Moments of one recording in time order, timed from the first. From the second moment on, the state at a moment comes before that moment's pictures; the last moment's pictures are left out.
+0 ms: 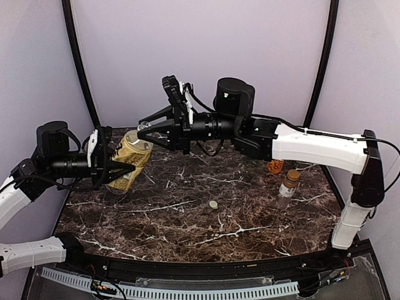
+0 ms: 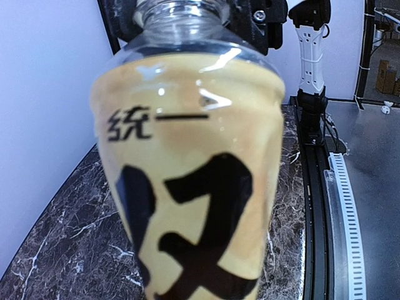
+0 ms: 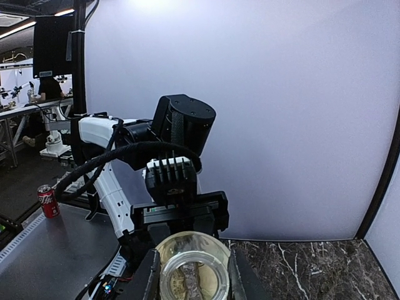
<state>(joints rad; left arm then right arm) -0.56 0.75 0.85 -0.43 0.66 0.36 1.08 1.77 1.60 0.28 -0.66 0.01</state>
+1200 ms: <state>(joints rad) -0.51 0.66 0.74 -0.36 0.30 0.40 0.85 1.96 1.58 -0.06 0.07 -0.03</state>
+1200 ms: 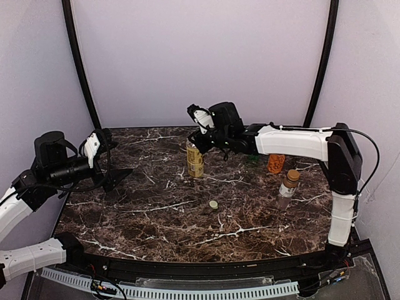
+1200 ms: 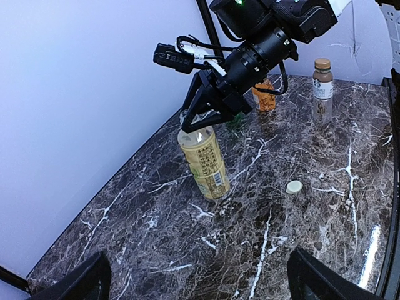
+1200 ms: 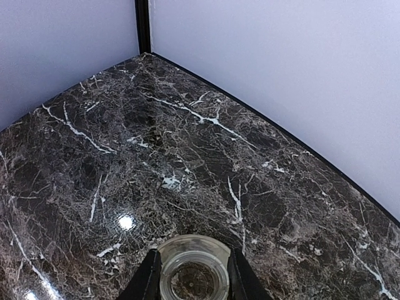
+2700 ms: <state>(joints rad) -0.37 0.59 0.61 -0.33 0.31 0.27 0.37 2.10 2.13 -0.86 0.10 0.11</state>
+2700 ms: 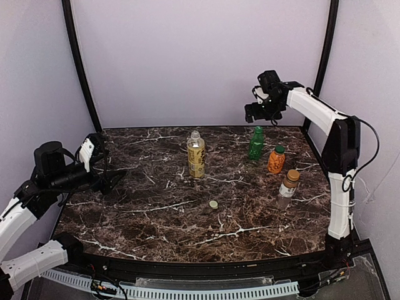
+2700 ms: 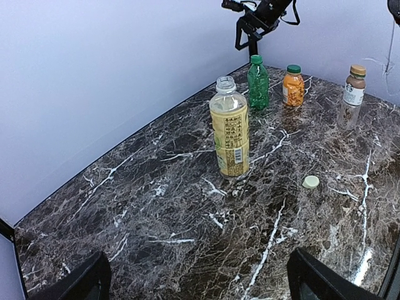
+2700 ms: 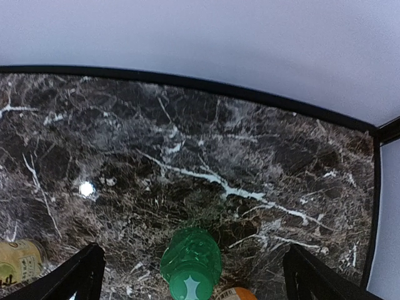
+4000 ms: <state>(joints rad) -0.36 0.60 0.60 -0.31 0.36 0.26 0.49 1.93 2.02 -0.82 0.13 0.01</state>
